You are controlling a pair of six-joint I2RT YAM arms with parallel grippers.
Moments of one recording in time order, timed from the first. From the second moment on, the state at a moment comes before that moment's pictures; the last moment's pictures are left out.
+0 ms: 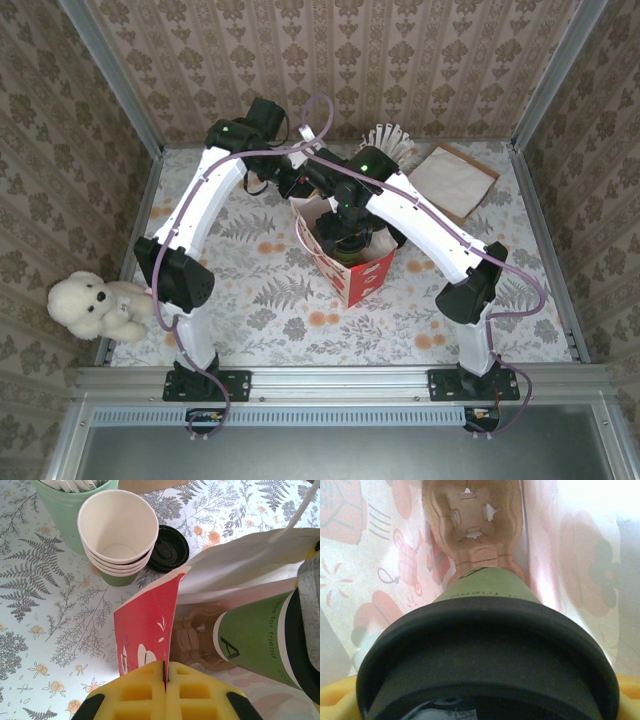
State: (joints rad) left arm -0.48 1.91 2.12 -1.31 0.58 0.50; right arm 0.79 1.98 2.26 -1.69 0.10 0.40
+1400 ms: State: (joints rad) left arm -0.43 1.89 2.02 -1.21 0.70 0.41; right arm 0.79 1.96 2.09 -1.69 0.10 0.40
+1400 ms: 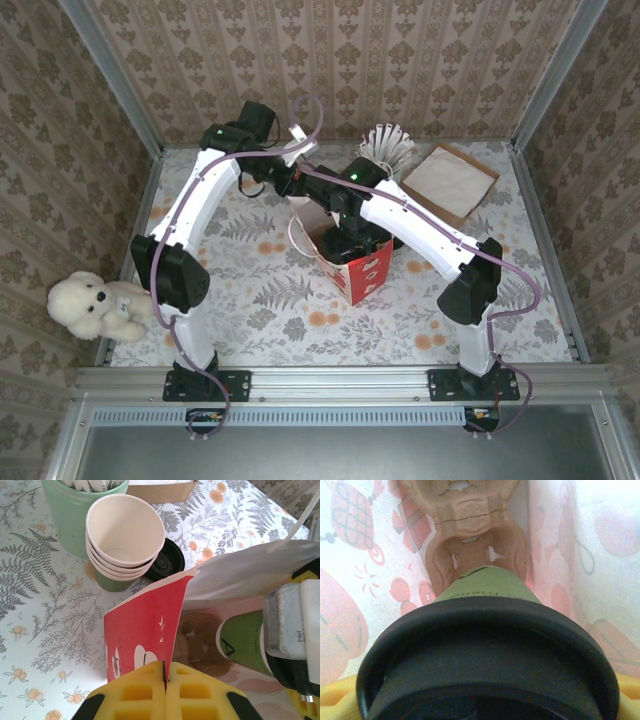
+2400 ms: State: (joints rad) left arm -0.42 1.89 2.02 -1.20 0.76 0.35; right arm 0.79 1.98 2.09 -1.69 0.10 0.36
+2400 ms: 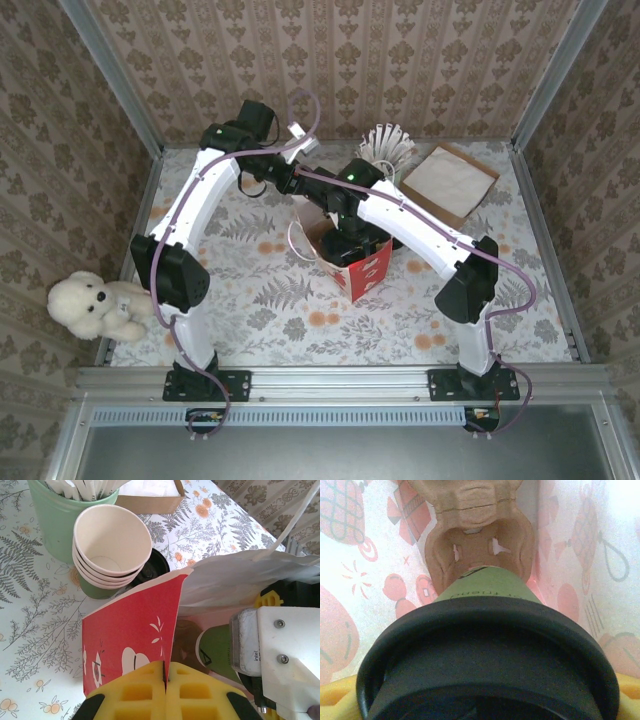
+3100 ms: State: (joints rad) left arm -0.42 1.89 2.02 -1.20 0.76 0.35; right arm 0.79 1.98 2.09 -1.65 0.10 0.34
